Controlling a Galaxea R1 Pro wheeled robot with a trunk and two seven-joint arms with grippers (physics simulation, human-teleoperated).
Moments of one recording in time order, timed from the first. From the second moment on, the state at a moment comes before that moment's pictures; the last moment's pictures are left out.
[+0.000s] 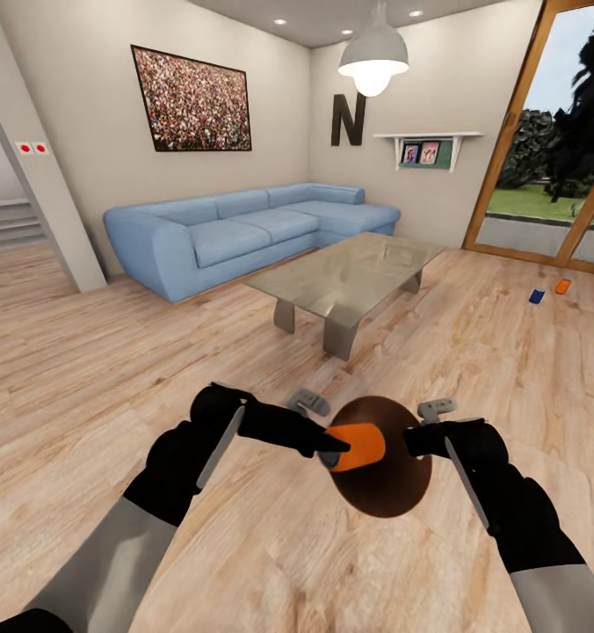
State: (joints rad) left arm -0.77 -0.08 -0.39 -1.26 0.09 1.04 -0.94; right arm -0.56 -0.15 0.09 -1.38 0.12 1.04 0.23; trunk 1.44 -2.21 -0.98
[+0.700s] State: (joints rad) left arm -0.77 -0.14 -0.39 -1.23 0.14 1.03 -0.84; right arm -0.56 -0.15 0.09 -1.37 0.12 1.04 0.23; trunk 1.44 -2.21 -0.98
